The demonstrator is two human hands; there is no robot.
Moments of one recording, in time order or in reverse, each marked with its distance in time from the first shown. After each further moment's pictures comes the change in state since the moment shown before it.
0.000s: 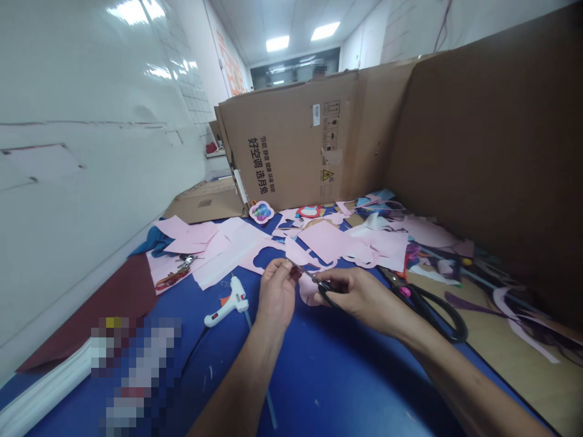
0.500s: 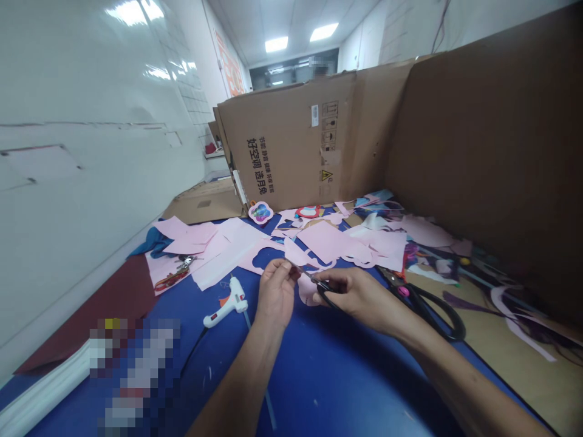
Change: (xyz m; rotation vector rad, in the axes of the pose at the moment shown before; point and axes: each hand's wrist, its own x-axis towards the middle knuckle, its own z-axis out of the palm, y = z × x) left_hand 0.001 -0.001 -0.002 0.030 -0.024 0.016; right_hand 0.001 0.003 0.001 0.027 -0.007 -0.001
